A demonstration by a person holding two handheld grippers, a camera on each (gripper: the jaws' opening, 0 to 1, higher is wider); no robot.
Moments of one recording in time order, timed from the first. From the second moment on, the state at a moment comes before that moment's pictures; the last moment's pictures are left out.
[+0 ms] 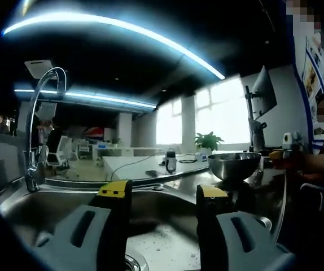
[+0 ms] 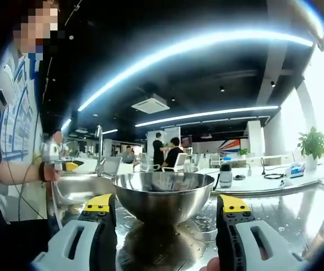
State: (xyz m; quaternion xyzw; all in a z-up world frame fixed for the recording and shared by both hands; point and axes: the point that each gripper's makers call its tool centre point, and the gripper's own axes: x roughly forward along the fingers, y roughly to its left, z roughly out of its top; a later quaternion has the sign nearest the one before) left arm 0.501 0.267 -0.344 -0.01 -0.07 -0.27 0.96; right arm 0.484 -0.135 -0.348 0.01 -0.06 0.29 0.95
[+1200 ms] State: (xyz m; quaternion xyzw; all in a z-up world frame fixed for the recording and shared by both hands) left arm 0.503 0.266 -0.350 0.00 -0.06 -0.27 0.96; right arm 0.490 -0.147 -0.352 0.02 -0.06 0.28 0.96
